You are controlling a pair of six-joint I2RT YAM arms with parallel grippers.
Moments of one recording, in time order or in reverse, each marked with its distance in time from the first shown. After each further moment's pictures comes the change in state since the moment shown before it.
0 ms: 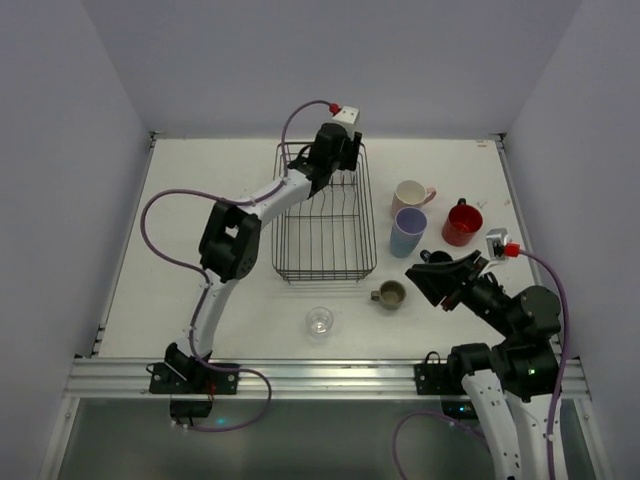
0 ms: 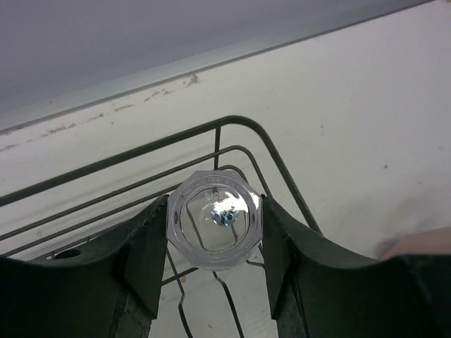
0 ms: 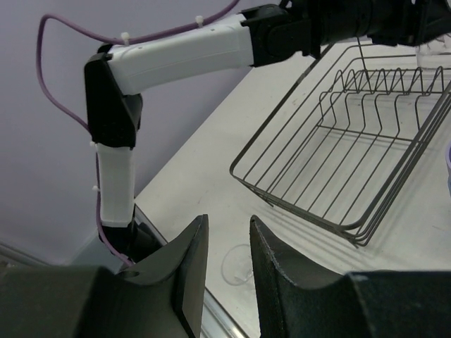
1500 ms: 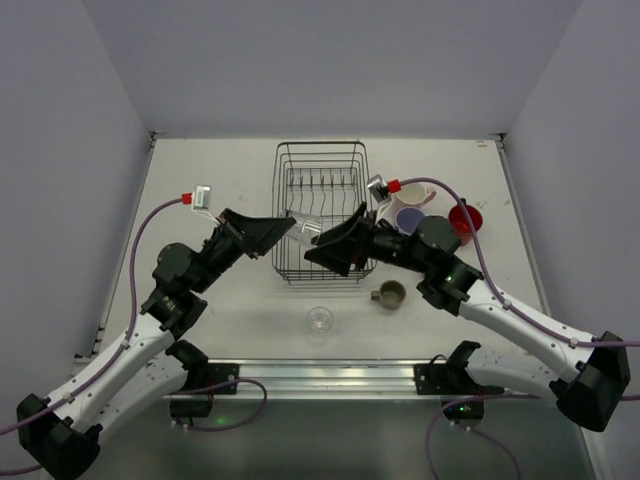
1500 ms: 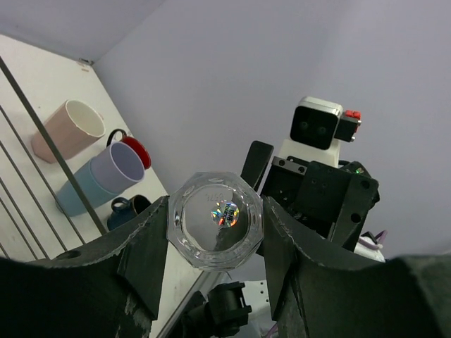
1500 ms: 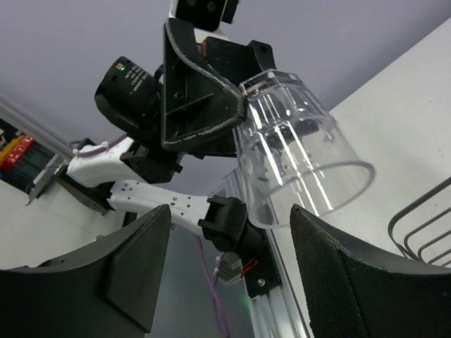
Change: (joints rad) left arm 0.011 -1.686 -1.478 0.443 0.379 -0.911; right arm 0.687 0.796 0.142 0.749 0.215 0.163
